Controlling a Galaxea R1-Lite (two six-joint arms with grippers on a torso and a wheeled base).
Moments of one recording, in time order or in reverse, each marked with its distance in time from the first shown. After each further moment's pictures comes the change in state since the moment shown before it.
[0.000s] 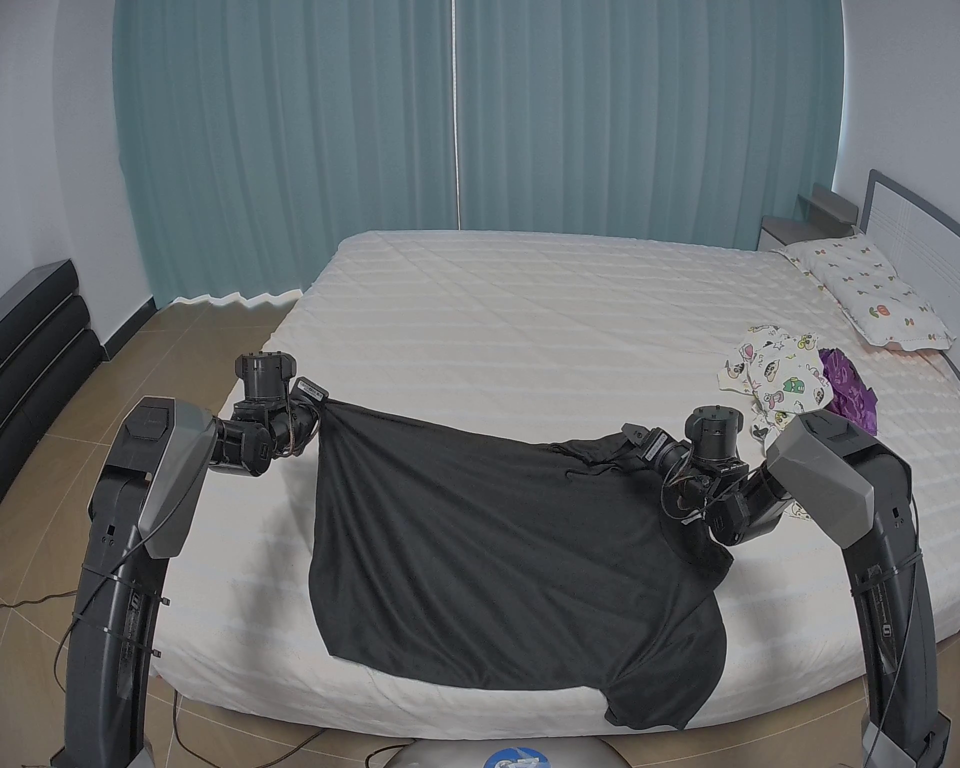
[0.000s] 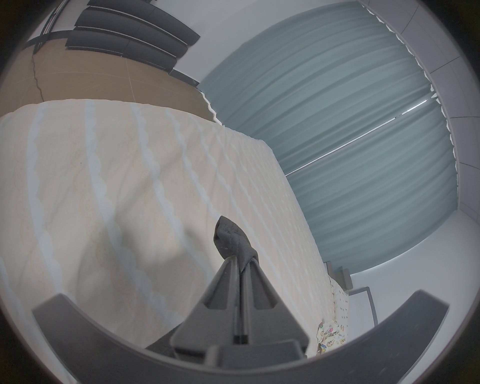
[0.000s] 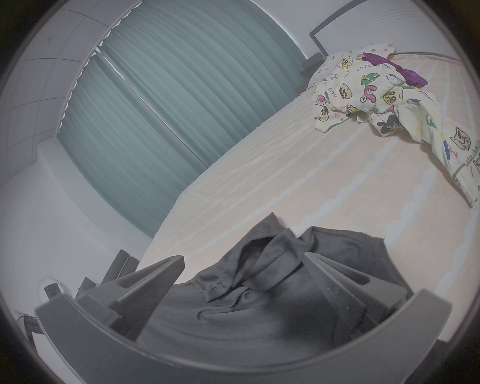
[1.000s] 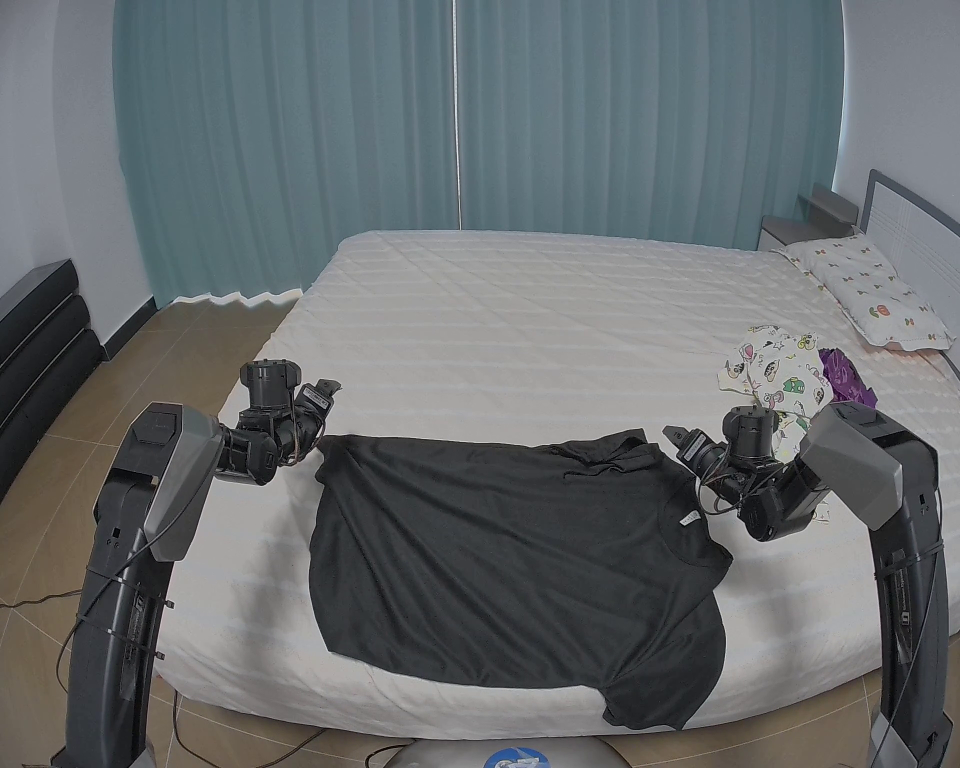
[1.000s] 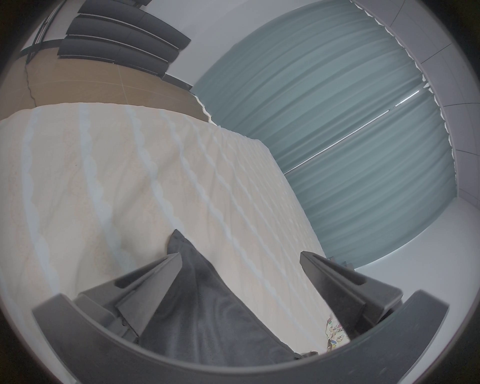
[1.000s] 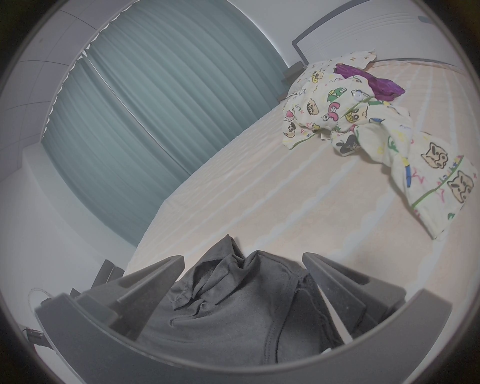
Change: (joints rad) left arm -0.007 0.000 0.049 -0.040 0.021 0.051; right arm -0.091 -0.093 0.152 -0.007 -0.012 -0.010
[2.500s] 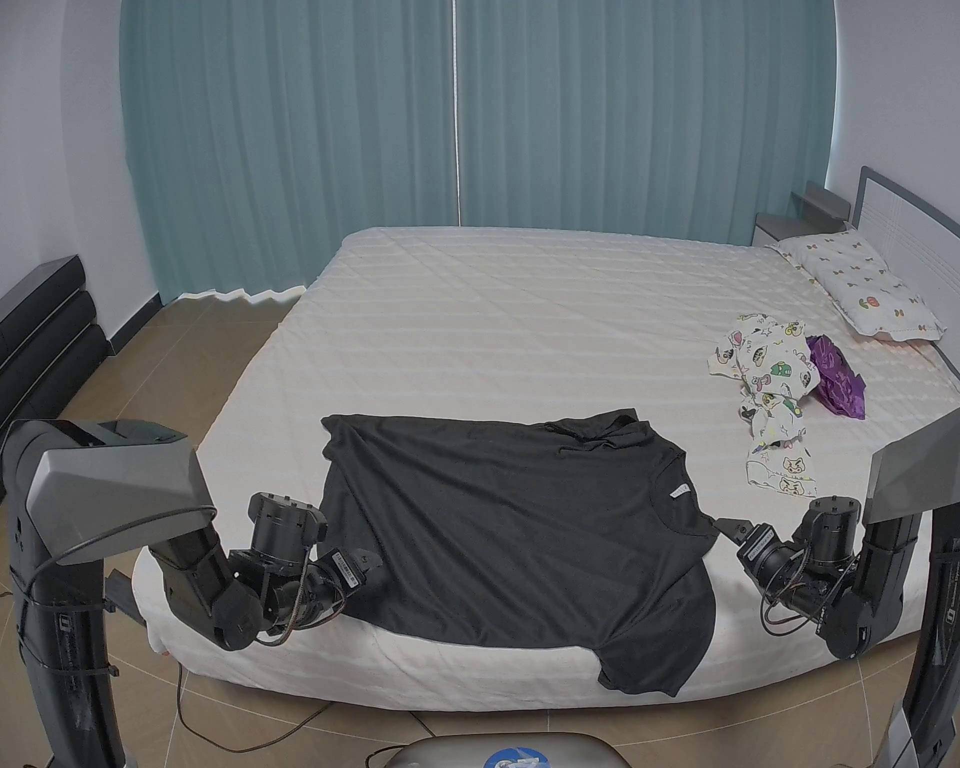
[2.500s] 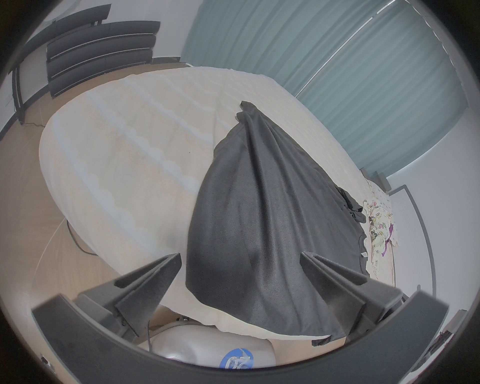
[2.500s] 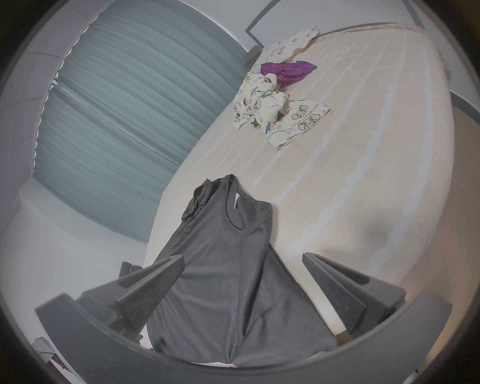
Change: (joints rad) left arm -0.283 -0.460 1.300 -0.452 0.083 0.162; right arm 0.020 -0.286 1.025 -0.598 0.056 0.219
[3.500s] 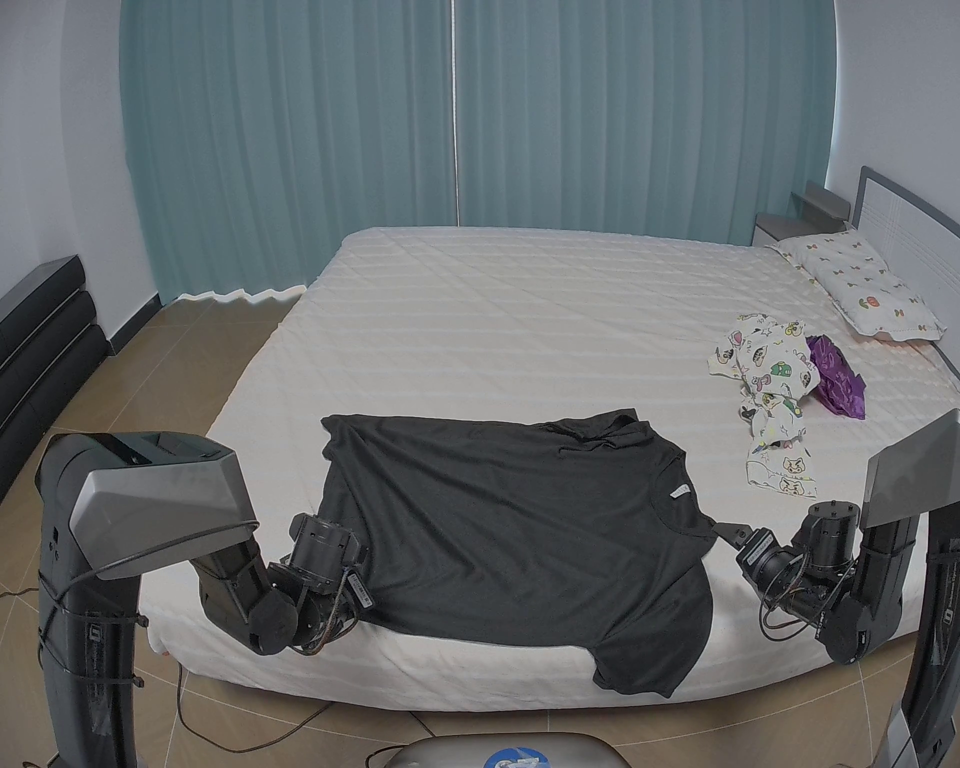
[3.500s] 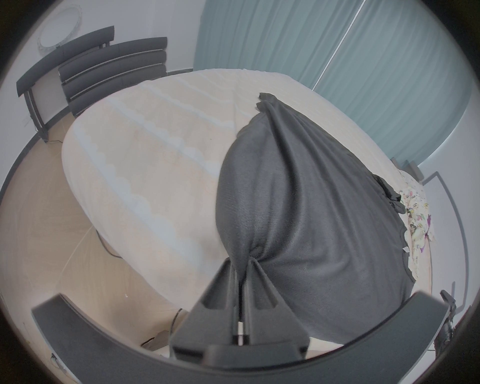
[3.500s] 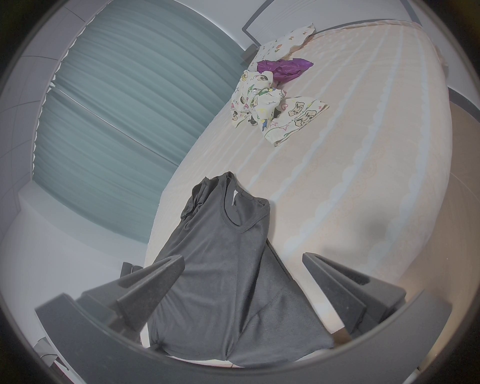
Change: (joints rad) left arm -0.037 0.078 -0.080 0.170 0.214 -0.001; right arm 0.008 0.010 0.020 -0.025 0.004 0.009
